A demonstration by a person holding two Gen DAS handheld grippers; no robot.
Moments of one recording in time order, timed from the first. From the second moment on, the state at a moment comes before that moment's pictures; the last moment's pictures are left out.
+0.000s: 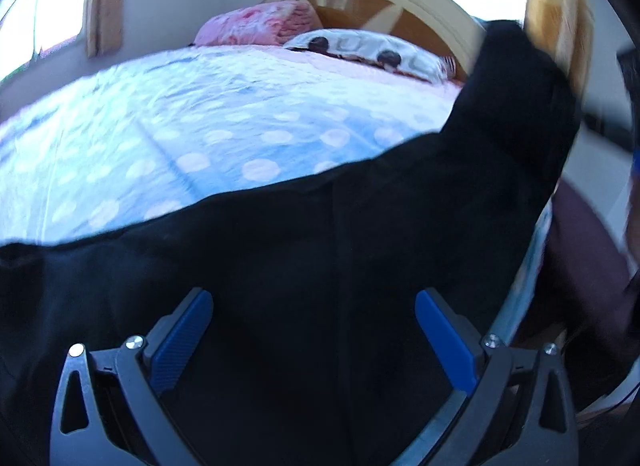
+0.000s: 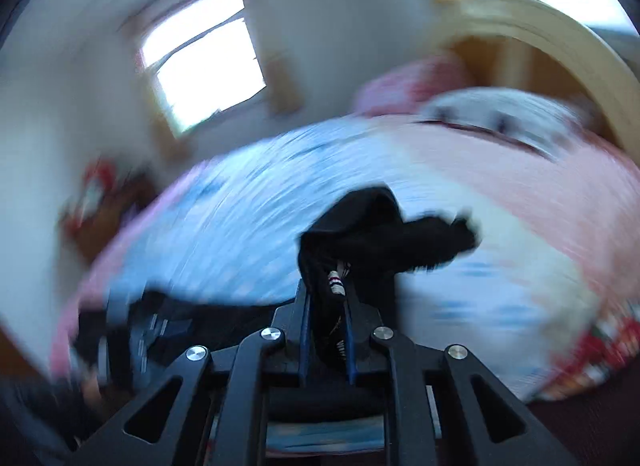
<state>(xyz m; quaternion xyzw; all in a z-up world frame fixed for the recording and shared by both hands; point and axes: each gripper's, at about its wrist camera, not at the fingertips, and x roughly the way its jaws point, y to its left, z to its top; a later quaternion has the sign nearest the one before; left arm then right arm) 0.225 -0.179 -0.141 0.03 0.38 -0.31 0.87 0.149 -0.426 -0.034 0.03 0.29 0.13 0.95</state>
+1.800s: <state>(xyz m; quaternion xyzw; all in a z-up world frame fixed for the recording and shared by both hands) 0.227 -0.087 -0.146 -0.01 0.44 -0.30 0.85 0.184 -0.339 -0.142 -0.09 0.40 0.15 0.90</state>
